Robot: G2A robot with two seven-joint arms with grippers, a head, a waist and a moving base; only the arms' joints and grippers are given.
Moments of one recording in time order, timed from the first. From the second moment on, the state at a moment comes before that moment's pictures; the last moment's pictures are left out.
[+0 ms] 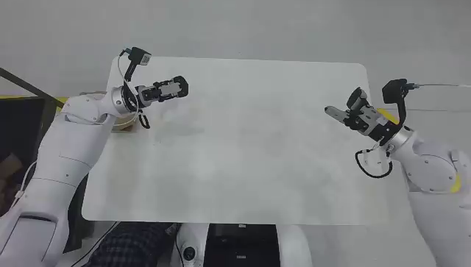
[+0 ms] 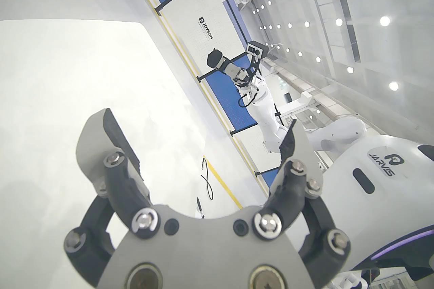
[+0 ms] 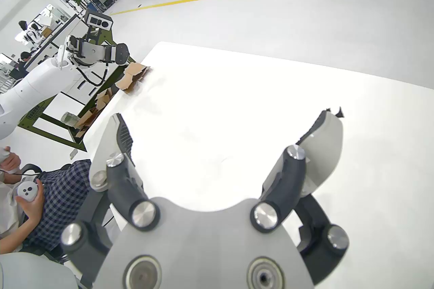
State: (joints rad) left arm 0.91 -0.88 -1.15 -1.18 -0.59 -0.70 -1.12; right arm -1.40 -0.98 1.58 -1.77 -0.38 -0.53 0.56
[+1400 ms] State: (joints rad) left arm 1.39 -0.82 -1.63 -1.15 -0.68 -0.74 -0.68; right arm -1.40 -0.98 1.58 -1.77 -0.38 -0.53 0.56
